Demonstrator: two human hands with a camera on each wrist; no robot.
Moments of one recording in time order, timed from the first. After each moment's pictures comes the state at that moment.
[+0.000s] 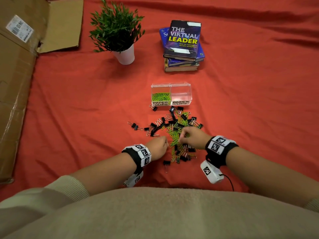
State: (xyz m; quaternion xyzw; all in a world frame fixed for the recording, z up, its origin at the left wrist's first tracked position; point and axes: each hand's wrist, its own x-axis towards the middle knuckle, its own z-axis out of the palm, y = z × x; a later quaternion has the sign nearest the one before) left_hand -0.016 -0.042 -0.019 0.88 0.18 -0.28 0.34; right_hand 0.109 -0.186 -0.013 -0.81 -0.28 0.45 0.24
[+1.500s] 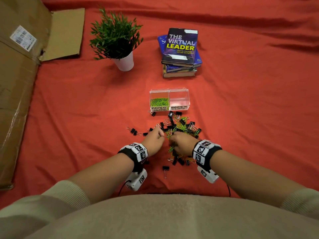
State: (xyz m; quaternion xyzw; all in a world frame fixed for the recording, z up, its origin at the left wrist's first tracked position) left_hand 0.001 -0.028 -0.020 0.82 0.29 -0.13 0.48; right_hand 0.097 -0.159 -0.017 -0.80 -0.46 0.38 0.06
